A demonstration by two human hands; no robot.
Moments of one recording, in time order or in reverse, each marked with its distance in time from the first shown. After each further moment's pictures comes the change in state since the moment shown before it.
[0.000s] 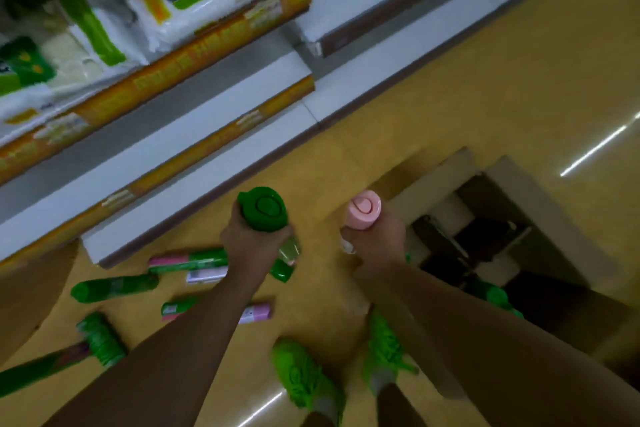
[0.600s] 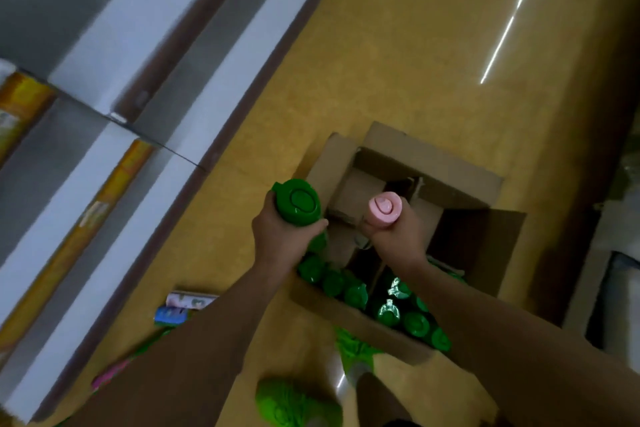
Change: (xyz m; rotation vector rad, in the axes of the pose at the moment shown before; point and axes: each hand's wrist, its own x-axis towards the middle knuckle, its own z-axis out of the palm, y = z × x) left_hand -0.090 0.134 0.240 0.200 -0.508 0.293; right_hand 0.036 0.118 -0.222 0.201 0.349 0.173
